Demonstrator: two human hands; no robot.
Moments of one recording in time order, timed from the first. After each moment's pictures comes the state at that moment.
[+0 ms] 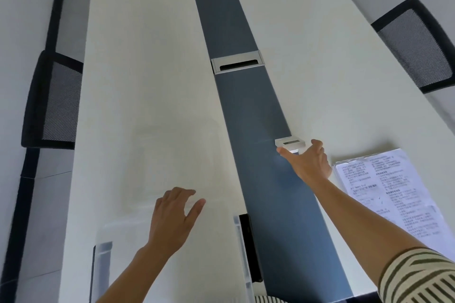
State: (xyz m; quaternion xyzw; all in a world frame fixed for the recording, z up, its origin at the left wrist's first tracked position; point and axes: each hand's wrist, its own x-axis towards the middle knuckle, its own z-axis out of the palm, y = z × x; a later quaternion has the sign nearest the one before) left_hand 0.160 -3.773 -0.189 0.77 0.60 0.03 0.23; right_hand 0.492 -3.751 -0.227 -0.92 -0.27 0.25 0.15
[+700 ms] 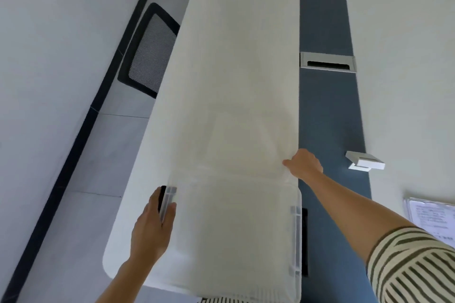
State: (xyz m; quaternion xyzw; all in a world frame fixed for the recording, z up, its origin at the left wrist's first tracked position) left_hand 0.009 -3.872 -0.199 0.50 0.81 0.13 0.27; right_hand 0.340 -3.697 -0.256 -0.81 -0.49 0.33 -0.06
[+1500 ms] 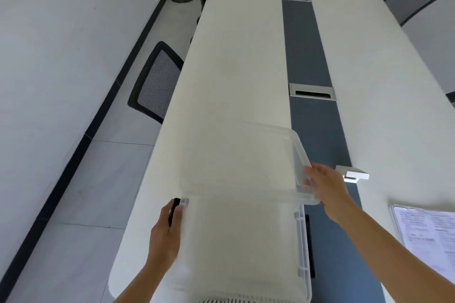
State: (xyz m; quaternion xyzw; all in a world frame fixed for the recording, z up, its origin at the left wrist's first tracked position) left_hand 0.003 -3.873 -0.193 0.37 0.78 0.30 0.42; right_hand 0.327 -3.782 -0.122 -0.75 -0.29 0.50 0.34
